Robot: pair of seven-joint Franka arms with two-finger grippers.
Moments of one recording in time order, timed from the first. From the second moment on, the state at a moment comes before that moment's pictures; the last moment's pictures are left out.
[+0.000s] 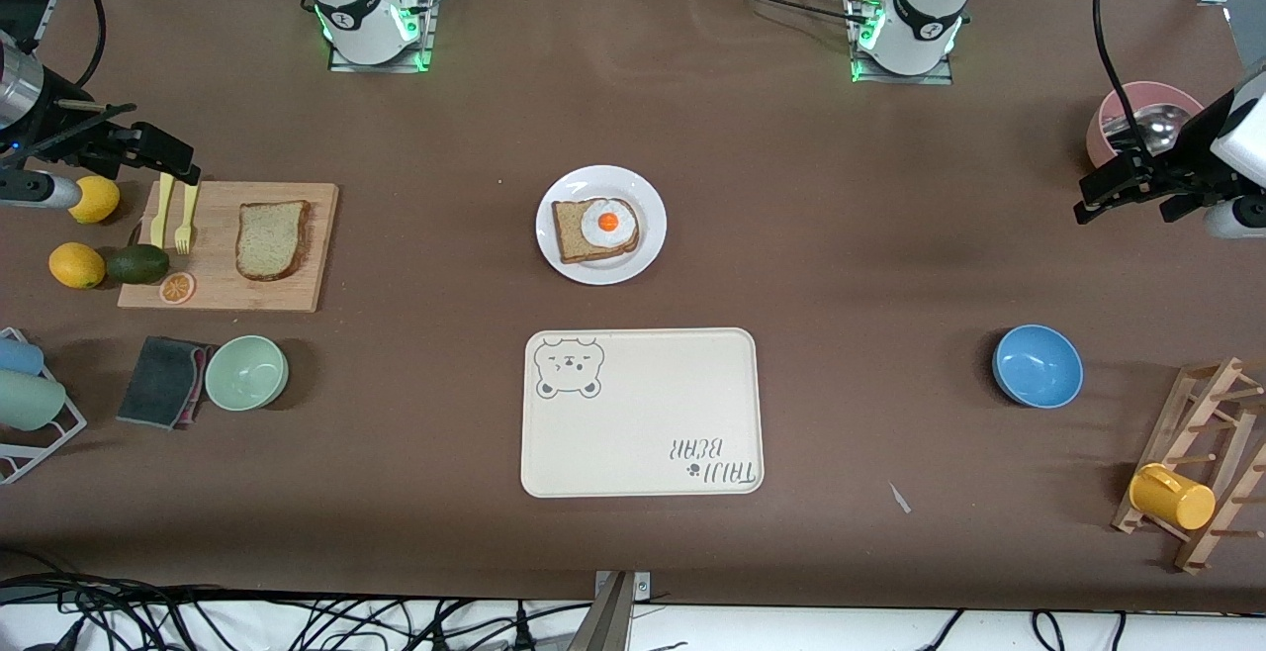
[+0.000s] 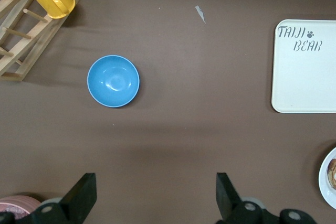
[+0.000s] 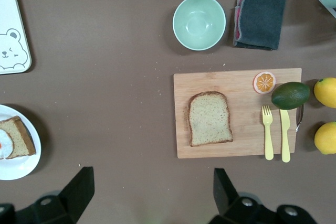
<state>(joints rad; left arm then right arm) -0.04 0.05 0.04 -1.57 -0.03 1.63 -0.05 -0.01 -0.03 0.00 -1.71 0.01 1.61 0.07</state>
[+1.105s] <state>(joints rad) -0.04 0.05 0.04 -1.57 -0.03 1.63 -0.05 -0.01 -0.02 0.01 -1.71 0.01 1.61 0.07</state>
